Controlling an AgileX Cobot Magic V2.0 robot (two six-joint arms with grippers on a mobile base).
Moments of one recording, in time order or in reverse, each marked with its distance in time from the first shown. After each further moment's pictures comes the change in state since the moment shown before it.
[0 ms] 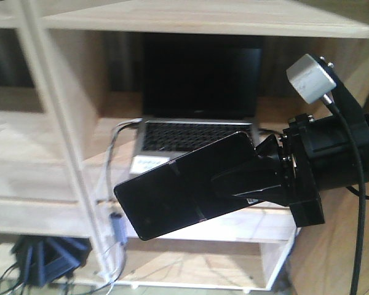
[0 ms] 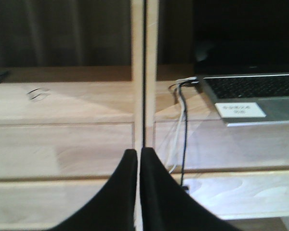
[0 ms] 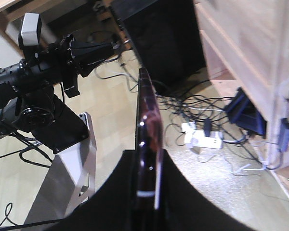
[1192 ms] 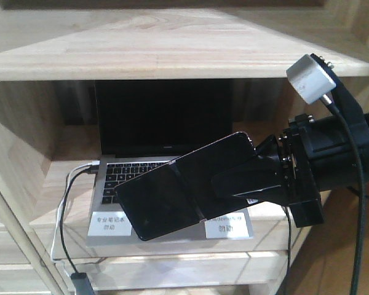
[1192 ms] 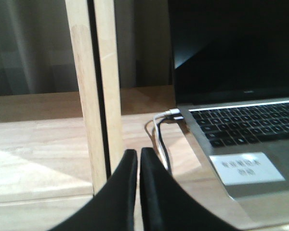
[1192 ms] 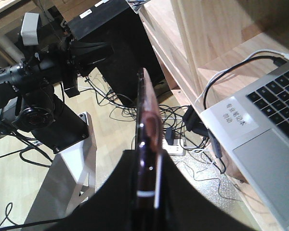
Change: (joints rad) left arm 0.000 0.000 0.000 0.000 0.000 0.000; right arm 0.000 0.000 0.000 0.000 0.000 0.000
